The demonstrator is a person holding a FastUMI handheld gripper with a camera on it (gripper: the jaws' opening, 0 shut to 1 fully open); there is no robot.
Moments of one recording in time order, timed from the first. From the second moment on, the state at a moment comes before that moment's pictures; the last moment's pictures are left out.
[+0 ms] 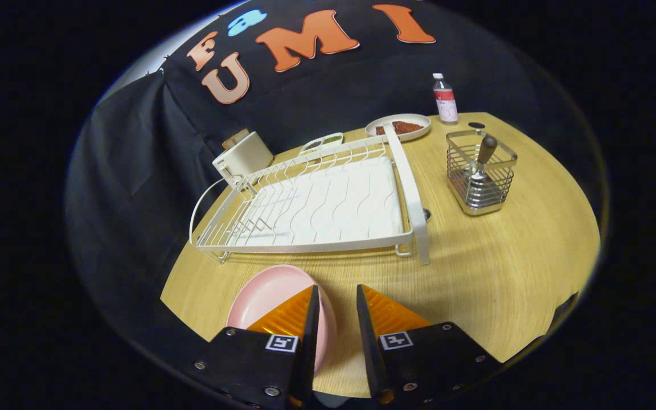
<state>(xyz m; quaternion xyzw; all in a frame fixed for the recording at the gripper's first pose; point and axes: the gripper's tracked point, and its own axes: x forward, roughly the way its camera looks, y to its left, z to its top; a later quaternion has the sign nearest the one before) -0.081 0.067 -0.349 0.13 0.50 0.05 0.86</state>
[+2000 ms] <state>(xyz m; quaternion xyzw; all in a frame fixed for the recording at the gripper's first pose) 0.062 -0.099 -0.245 -0.13 0.21 -0.11 0.96</state>
